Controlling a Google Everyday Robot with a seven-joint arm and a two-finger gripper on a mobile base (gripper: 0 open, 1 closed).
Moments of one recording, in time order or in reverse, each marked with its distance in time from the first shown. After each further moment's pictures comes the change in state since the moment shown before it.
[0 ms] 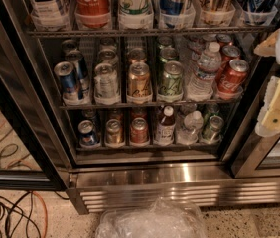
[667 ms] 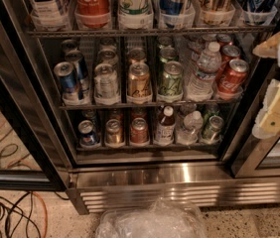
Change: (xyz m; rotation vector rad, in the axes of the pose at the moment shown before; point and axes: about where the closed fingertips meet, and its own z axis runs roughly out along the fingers) arm -0.005 0.001 0.004 0.015 -0.081 -0.002
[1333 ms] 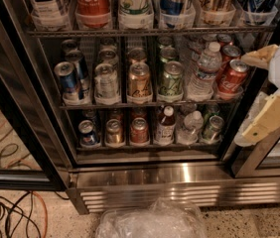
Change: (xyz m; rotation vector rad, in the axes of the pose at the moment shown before) arm -0.014 0.010 0.020 0.034 -0.191 0.007
